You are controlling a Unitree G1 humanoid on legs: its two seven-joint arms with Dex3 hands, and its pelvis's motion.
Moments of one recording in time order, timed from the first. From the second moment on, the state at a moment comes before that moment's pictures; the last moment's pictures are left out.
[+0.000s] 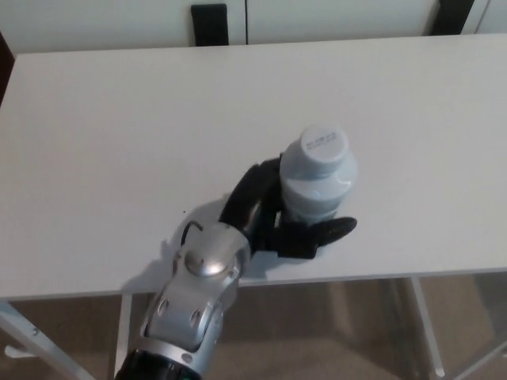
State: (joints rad) left_arm -0.32 -0.08 -0.21 0.27 0.00 0.25 -0.18; right_arm -0.07 -0.44 0.21 1.33 -0.32 -0.11 0.13
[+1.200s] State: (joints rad) left_arm -0.34 0.15 -0.25 0.27 0.03 0.16 -0.24; right_arm -0.07 -0.44 0.23 1.33 -0.35 -0.12 0.13
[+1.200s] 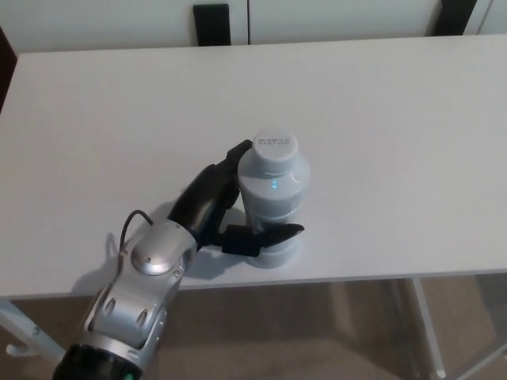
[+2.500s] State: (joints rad) left_arm 0.77 0.38 0.12 -0.49 -0.30 -0.08 -0.62; right_arm -0.09 -0.45 0.24 1.33 -0.35 -0.11 0.14
